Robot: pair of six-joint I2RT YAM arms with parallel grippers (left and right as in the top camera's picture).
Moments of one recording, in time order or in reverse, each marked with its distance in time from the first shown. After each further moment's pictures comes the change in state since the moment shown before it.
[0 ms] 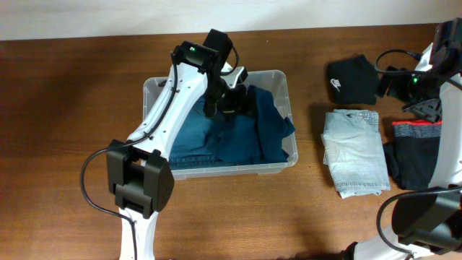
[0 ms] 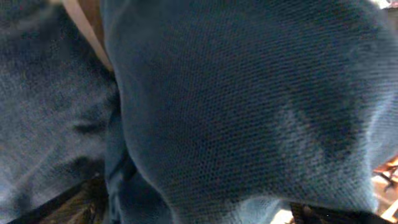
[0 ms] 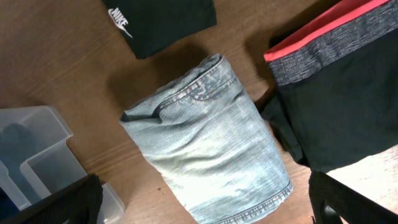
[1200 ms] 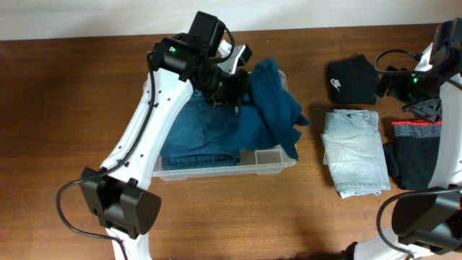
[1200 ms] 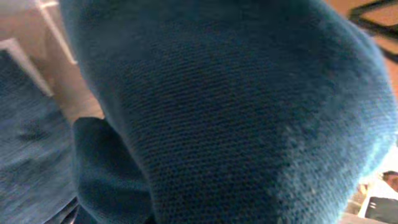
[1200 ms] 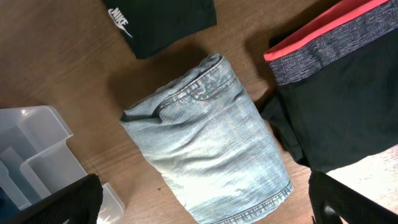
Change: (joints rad) left arm 0.000 -0.177 -0.001 0.066 0.126 -0.081; right arm 0.000 0.000 0.000 0.000 0.000 0.000
